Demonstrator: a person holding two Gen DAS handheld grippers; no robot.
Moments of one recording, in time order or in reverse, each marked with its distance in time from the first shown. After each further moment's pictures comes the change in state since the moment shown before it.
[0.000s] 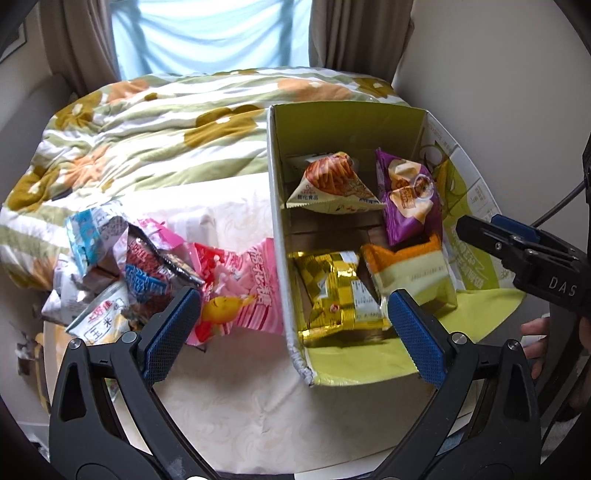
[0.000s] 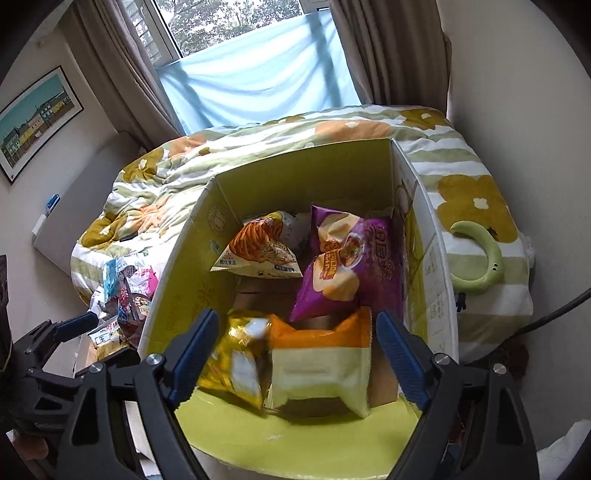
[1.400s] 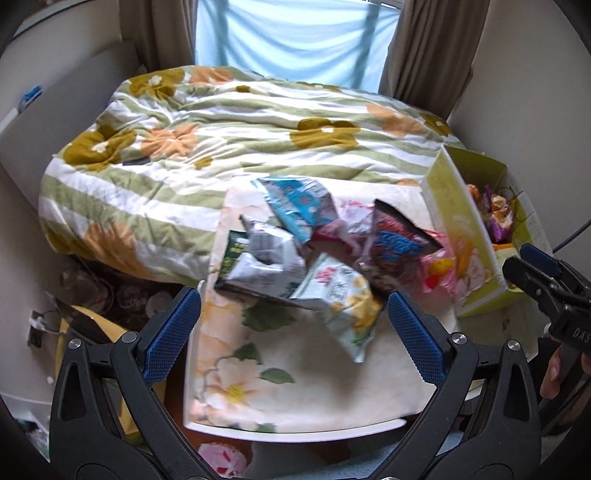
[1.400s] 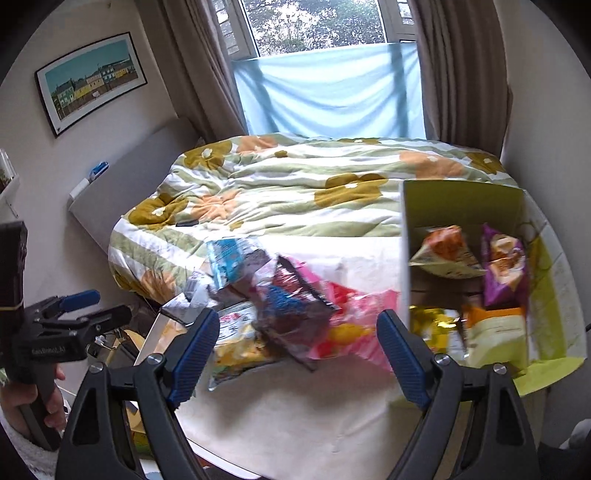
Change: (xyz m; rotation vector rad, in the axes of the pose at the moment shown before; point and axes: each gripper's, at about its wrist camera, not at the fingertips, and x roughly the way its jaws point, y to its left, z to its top) left arm -0.095 0.295 -0.065 -0.154 -0.052 0.044; right arm 0.001 0.248 -0.050 -0.156 -0.077 0.064
